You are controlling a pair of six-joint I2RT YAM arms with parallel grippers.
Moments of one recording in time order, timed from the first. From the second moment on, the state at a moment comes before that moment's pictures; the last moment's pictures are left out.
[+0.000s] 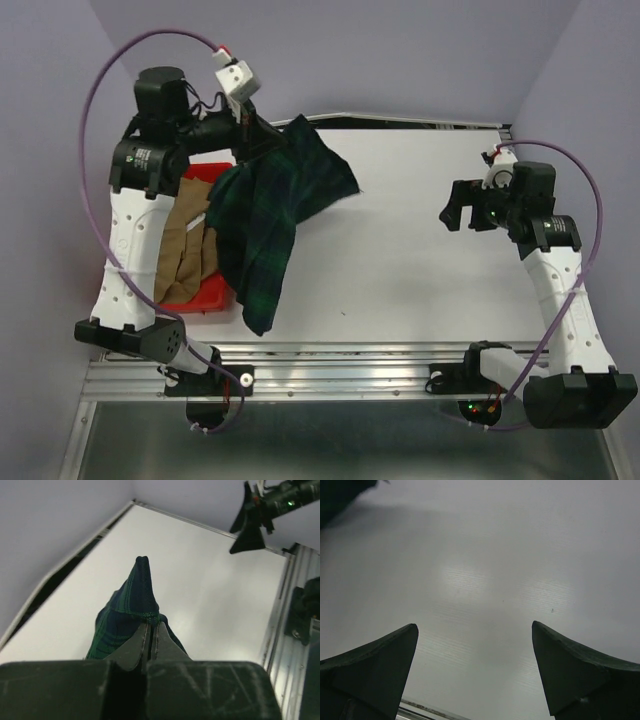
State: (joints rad) left arm -0.20 1.46 2.06 -0.86 0.89 0.21; right arm -0.02 1.06 1.17 -0.75 -0.32 0.00
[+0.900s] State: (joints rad) left arm -0.30 1.76 1.57 -0.69 0.76 0.62; right arm -0.02 1.19 0.97 -0.74 -0.38 -0.33
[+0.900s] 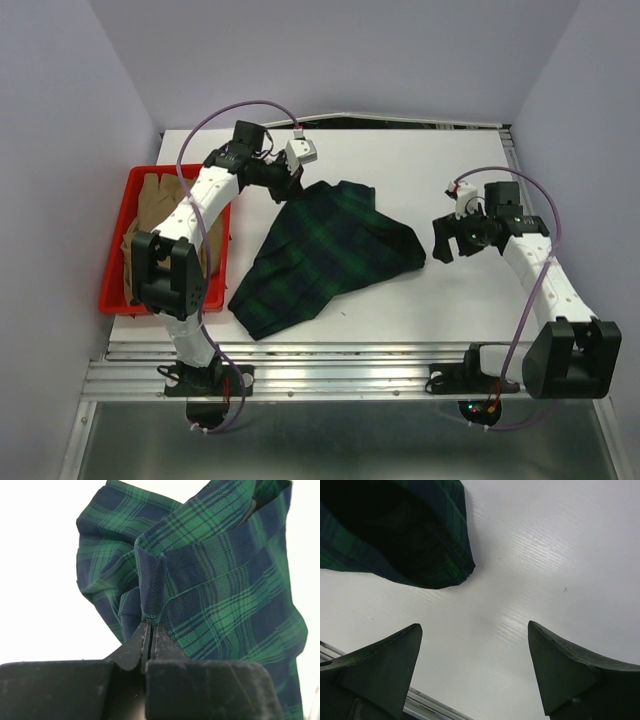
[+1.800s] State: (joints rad) left arm -0.26 1.75 1.47 -0.59 0.72 0.74; right arm -0.02 1.38 0.64 -0.20 -0.61 -0.82
